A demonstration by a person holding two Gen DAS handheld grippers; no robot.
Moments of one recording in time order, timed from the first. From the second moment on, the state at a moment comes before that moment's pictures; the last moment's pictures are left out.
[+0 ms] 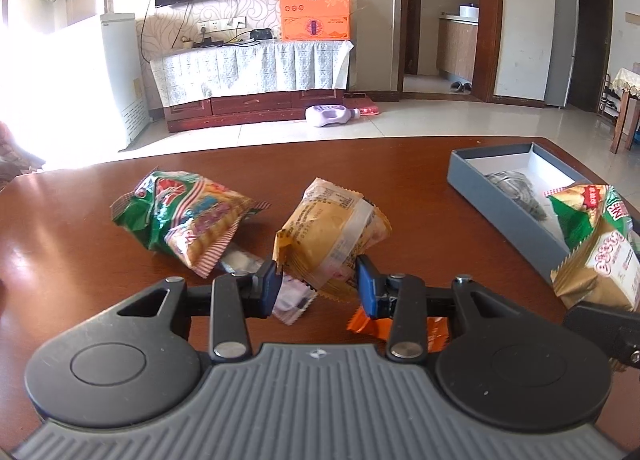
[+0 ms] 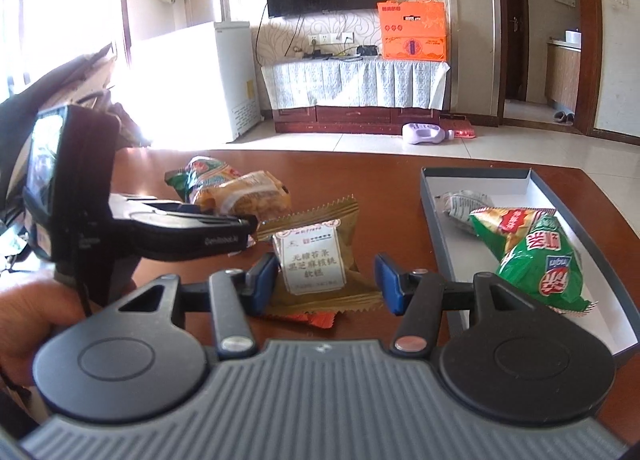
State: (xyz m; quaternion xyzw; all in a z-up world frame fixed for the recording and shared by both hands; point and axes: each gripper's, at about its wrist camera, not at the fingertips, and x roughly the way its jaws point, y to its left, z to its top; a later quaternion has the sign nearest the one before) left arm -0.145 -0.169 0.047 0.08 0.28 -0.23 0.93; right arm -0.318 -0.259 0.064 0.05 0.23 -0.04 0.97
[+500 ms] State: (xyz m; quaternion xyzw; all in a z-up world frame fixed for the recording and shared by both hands) left arm -0.154 -0.199 0.051 0.08 0.27 -0.23 0.93; right arm -0.336 -0.284 0.074 0.07 0.22 -0.05 0.97
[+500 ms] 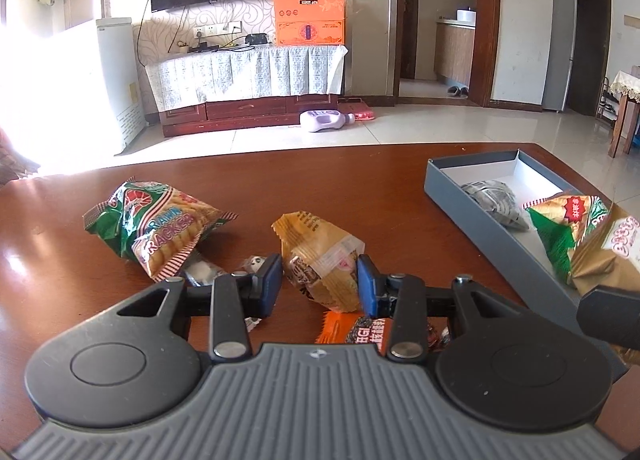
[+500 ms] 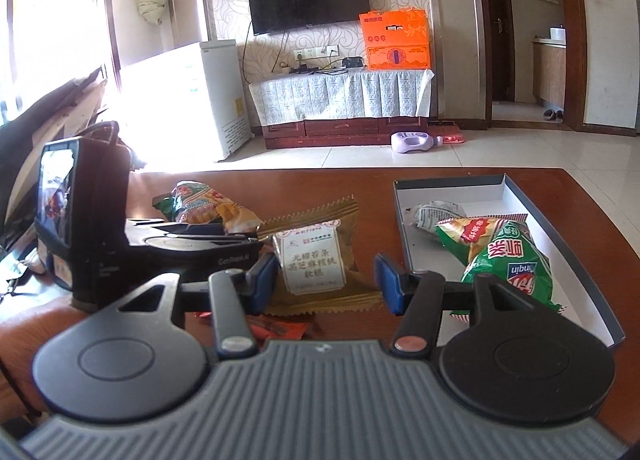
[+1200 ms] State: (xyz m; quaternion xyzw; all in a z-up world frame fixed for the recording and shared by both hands) left arm -0.137 -0.164 0.069 0.02 0.27 -0.23 0.93; right arm -0.342 -0.297 0.078 0.09 0.20 -0.06 0.97
